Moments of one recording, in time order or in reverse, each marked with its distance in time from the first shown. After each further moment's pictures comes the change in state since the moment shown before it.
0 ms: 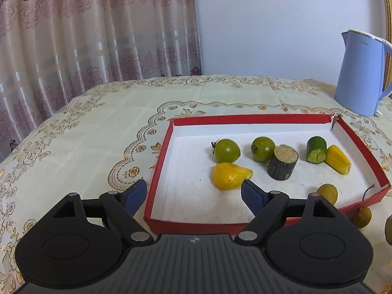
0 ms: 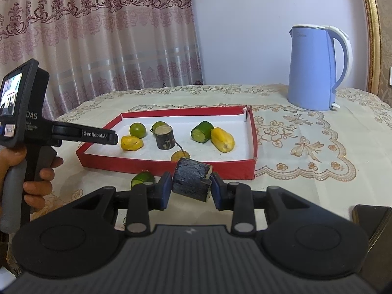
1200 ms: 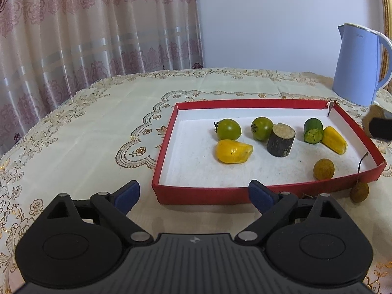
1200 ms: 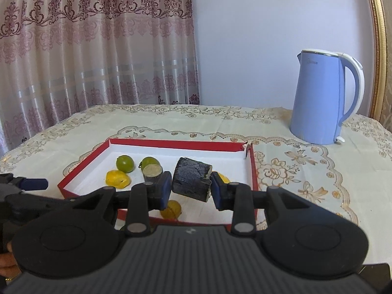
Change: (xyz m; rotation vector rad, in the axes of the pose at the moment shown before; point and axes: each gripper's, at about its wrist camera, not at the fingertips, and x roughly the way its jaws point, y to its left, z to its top) left arm -0.017 0.000 -0.022 0.003 0.014 0.007; right arm 0.045 0.003 0.058 -0.054 -0.039 -0.039
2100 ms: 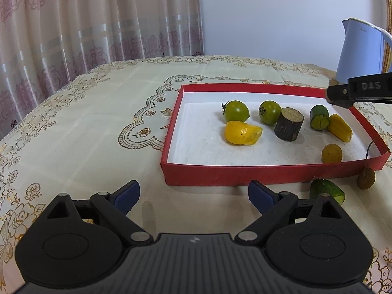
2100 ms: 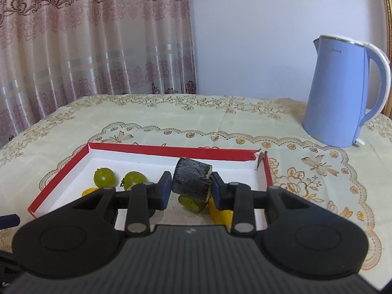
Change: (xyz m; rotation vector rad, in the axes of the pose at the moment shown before) left arm 0.007 0.015 -0.012 -0.025 0.048 -0.020; right arm 0.086 0.001 0.026 0.019 0.091 -0.018
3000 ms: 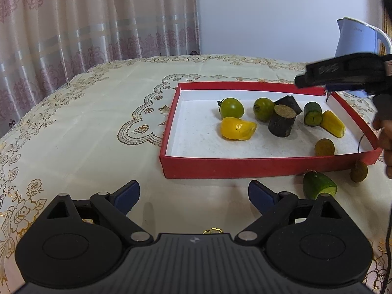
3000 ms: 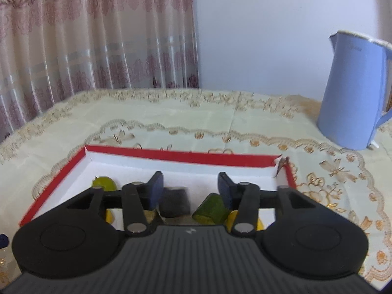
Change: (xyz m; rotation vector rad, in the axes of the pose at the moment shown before) left arm -0.009 -0.002 -0.004 0.006 0.002 -0.020; right arm 0.015 0.015 0.011 0.003 -0.015 -0.008
